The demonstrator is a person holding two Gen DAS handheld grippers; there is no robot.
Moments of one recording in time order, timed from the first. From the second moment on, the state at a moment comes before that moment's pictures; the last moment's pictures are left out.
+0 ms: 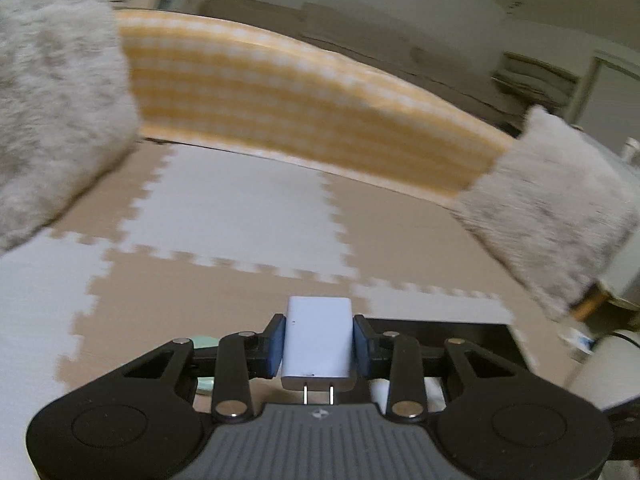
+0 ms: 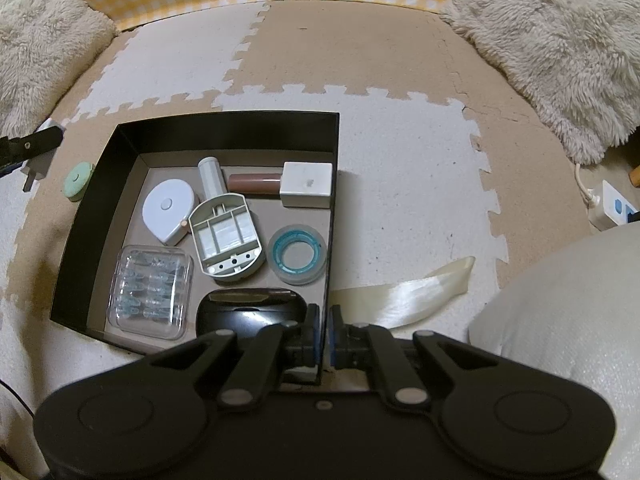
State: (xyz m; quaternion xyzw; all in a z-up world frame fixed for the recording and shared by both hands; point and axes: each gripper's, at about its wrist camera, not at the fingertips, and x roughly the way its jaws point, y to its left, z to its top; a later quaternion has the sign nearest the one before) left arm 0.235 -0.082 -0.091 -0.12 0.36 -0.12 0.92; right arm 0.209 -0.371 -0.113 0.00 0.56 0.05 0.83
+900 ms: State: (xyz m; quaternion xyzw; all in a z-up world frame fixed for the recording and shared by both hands) left arm 0.241 -0.137 -0.109 -0.10 0.38 -0.17 0.90; right arm 0.209 -0.368 -0.114 -0.01 0.57 0.05 0.82
